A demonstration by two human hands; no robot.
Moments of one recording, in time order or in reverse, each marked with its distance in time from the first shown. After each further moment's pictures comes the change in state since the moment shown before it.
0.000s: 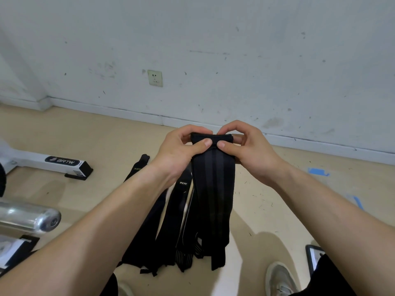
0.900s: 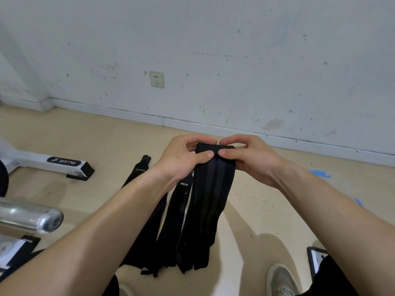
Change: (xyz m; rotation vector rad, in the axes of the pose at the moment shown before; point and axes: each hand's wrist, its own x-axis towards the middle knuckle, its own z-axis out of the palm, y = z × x) left_hand -0.001 -0.008 -0.005 0.183 -0.076 -0.034; right_hand 0.003 0.005 -0.003 0.135 0.003 0.266
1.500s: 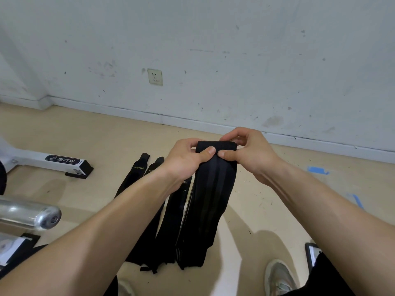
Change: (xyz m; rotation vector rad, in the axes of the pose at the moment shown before) left_hand -0.001 -0.006 0.016 -0.068 0.001 -0.122; right_hand -0.001 0.004 0.003 -0.318 0.209 -0.125
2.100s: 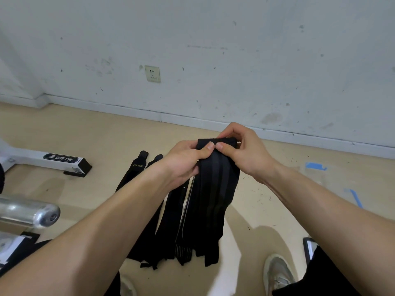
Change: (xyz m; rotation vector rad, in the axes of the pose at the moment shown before) left_hand -0.004 0.004 0.006 -0.280 -0.115 -0.176; right_hand 0.005 0.019 0.004 -0.075 -0.025 -0.229
